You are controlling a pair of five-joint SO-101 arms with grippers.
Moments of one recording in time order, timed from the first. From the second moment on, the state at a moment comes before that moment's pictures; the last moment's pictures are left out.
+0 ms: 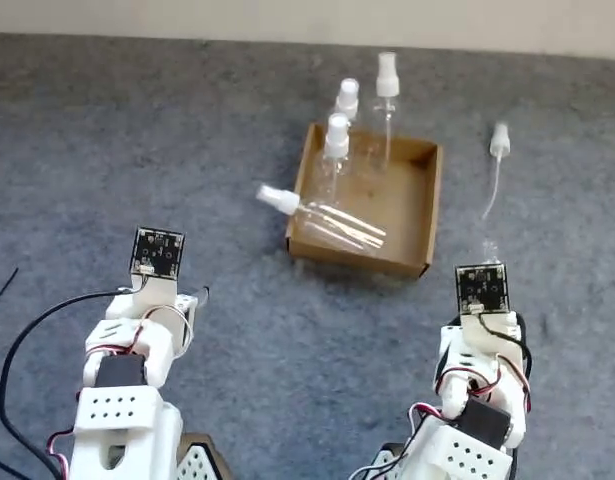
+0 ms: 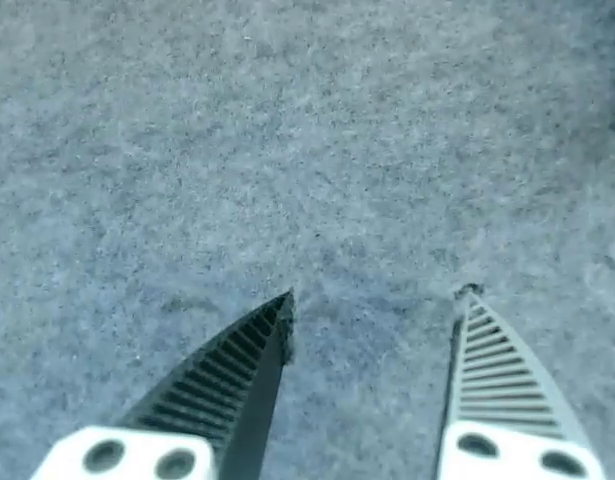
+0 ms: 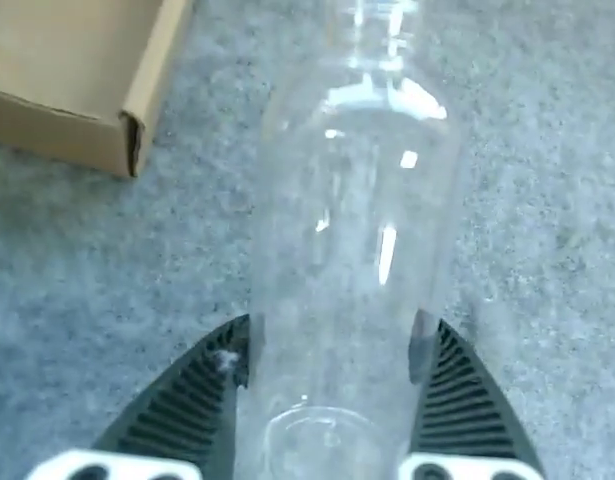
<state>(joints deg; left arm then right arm) -10.4 -71.7 91.5 35.8 -7.3 22.0 -104.1 96.0 56.3 31.7</state>
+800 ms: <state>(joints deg) -10.4 -71.7 91.5 35.8 -7.3 7.9 -104.2 96.0 67.6 33.3</state>
